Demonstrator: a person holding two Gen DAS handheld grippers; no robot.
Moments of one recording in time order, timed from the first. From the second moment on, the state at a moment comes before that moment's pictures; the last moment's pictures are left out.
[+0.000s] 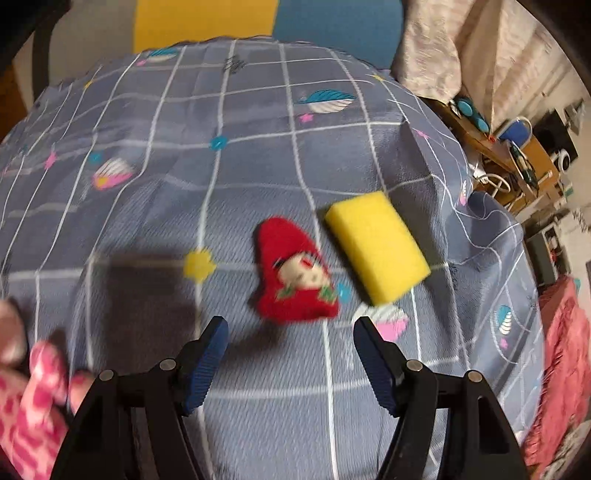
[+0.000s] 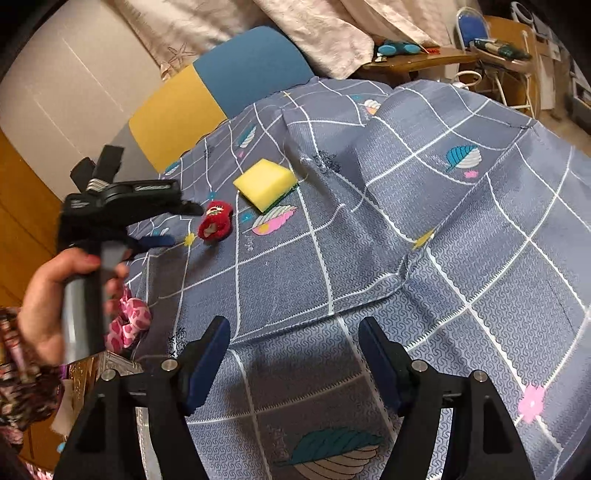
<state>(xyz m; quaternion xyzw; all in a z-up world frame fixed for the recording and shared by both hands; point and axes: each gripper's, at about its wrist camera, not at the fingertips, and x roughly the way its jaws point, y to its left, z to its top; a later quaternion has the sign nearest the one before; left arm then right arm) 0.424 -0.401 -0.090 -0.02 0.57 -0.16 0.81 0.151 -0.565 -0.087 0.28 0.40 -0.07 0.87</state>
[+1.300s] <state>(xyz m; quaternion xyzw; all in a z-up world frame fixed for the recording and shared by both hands) 0.342 -0.341 0.015 -0.04 0.47 -0.32 0.82 0.160 -0.550 -0.101 0.20 0.38 -0.05 0.90</state>
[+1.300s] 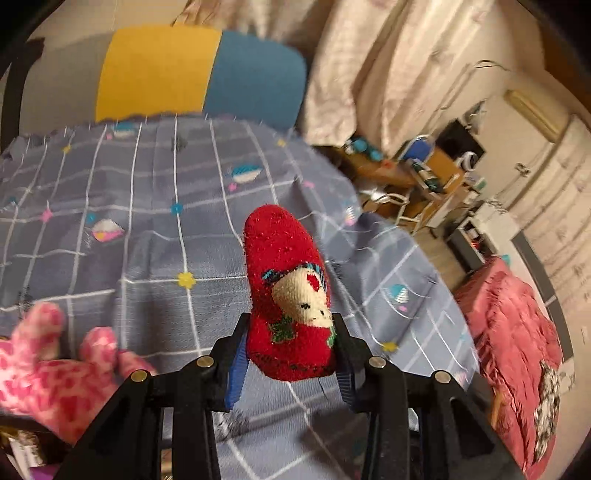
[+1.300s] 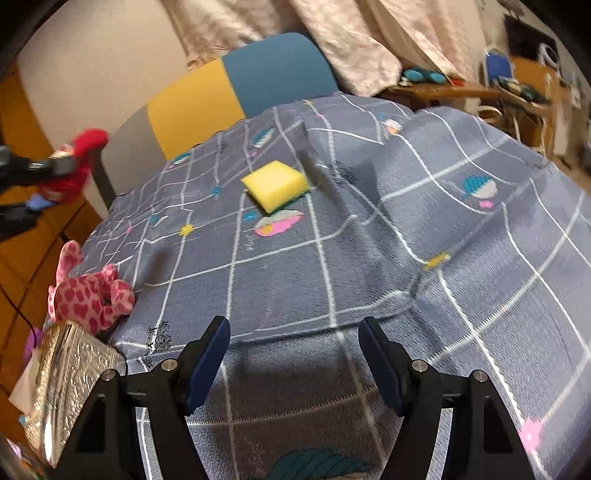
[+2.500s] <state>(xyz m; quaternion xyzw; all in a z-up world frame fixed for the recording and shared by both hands) 0.205 0.006 0.006 -0.19 0.41 -0.15 0.88 0.412 -0.547 -0.140 0.07 0.49 -0.05 0.87</state>
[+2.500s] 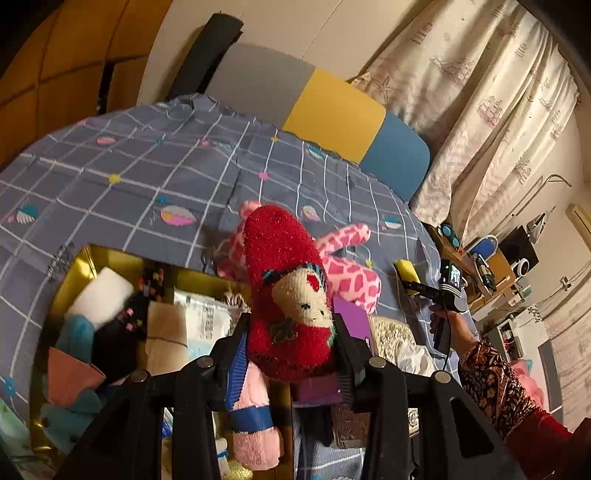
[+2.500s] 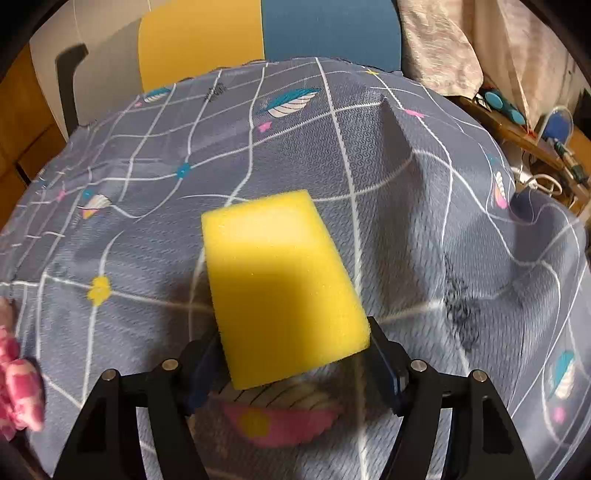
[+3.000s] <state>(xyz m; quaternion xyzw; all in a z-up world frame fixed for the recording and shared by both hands) 0.181 0.037 -0.028 -0.22 0.44 -0.15 0.86 0.296 -0.506 -0.060 0.06 0.41 -0.07 0.91</state>
